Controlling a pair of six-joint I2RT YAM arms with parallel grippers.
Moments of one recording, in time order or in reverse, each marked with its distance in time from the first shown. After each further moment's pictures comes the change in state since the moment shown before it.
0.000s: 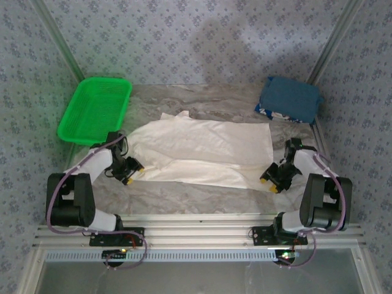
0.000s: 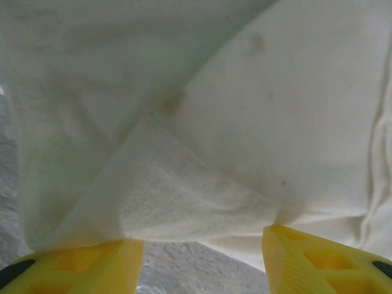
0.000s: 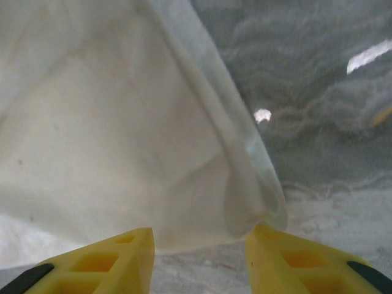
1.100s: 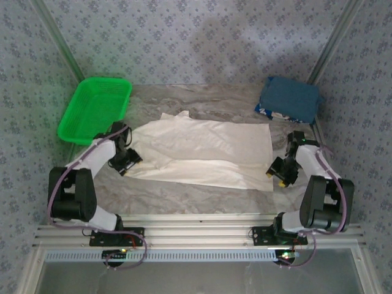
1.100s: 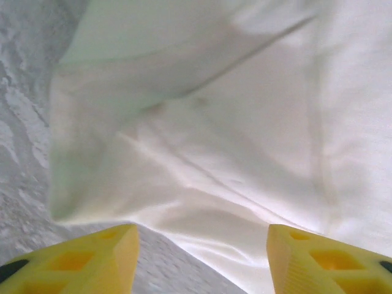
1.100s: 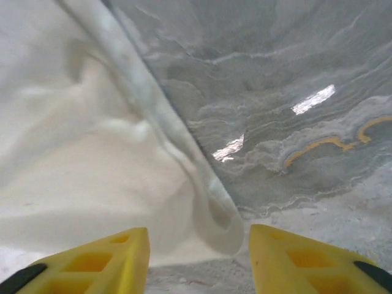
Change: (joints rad) left arm -0.083 0.032 0.183 -0.089 -0.176 -0.003; right arm 0.001 -0.055 0.114 -0.068 0.160 -0.029
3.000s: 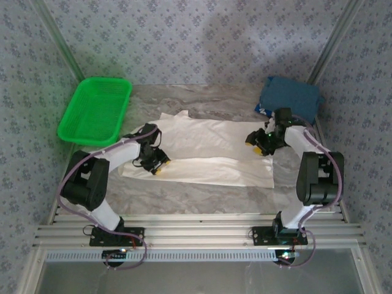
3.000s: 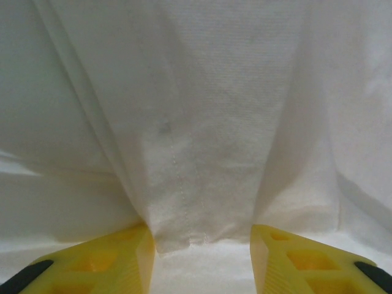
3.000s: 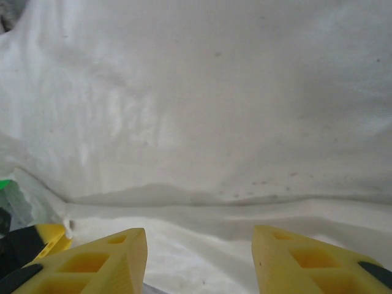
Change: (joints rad) left arm -0.277 0.180 -0.008 0.245 0.185 -0.307; right arm 0.138 0.266 0.241 0.308 -0.395 0.002
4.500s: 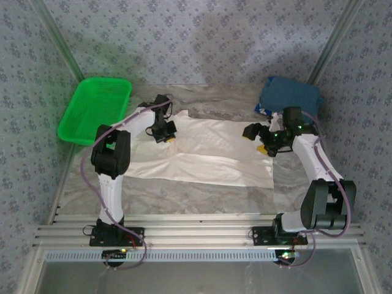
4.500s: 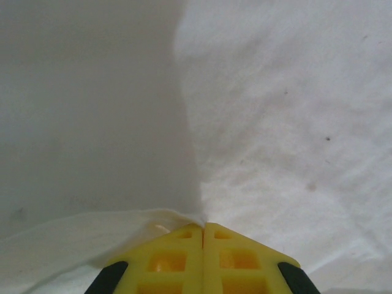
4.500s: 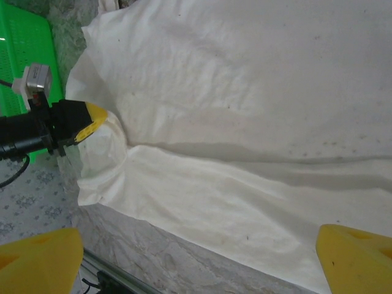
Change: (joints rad) left arm 0.031 0.476 0.706 -0.240 -0.034 0.412; right arm -0.010 -0.233 -0.039 -0.050 -0.117 -0.057
